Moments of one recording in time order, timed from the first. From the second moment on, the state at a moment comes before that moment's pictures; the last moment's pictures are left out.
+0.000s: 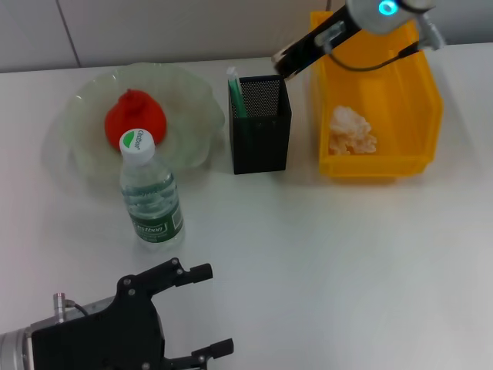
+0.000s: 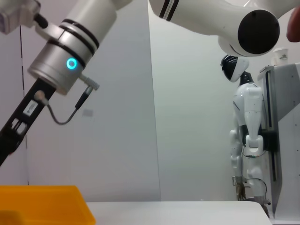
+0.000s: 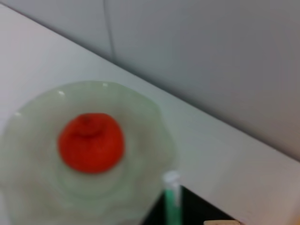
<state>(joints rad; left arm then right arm) -0.30 -2.06 1.24 0.35 1.42 1.76 -0.61 0.90 2.08 -1.29 -1.27 -2.69 -1.37 2.81</state>
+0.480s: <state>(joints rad) -0.29 -2.06 1.25 0.35 1.42 1.76 -0.61 0.92 2.08 -1.29 -1.13 -2.64 -1.27 2.77</state>
